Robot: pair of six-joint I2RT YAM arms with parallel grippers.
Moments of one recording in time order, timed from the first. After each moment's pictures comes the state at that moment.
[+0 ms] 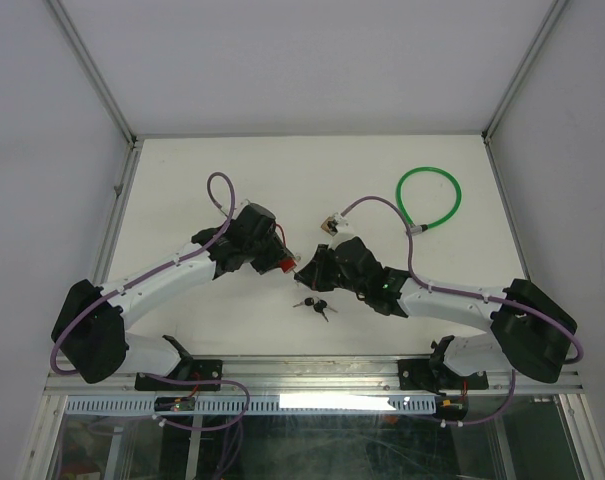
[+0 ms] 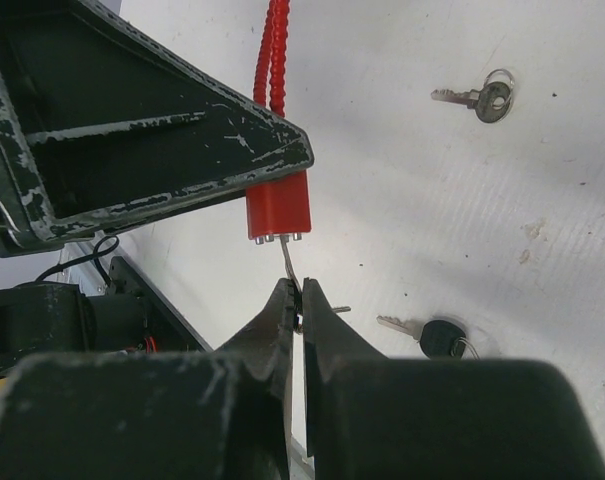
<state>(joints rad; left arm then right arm) -0.73 1.34 0.93 -0.48 -0.10 -1.21 0.97 1.32 0.62 0.22 0.03 0.85</state>
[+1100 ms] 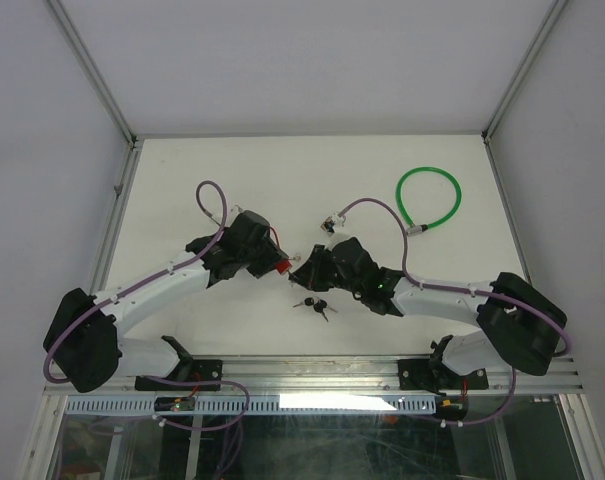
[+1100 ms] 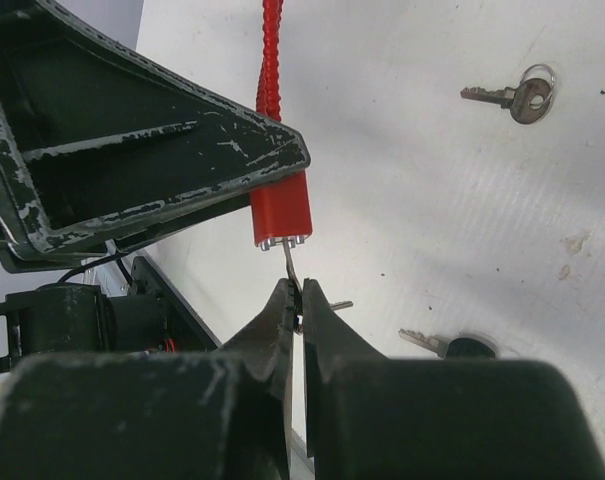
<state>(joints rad) -0.73 1.29 0.85 -0.44 -0.14 -1.28 0.97 1.38 0.61 0.32 -0.02 0.90</state>
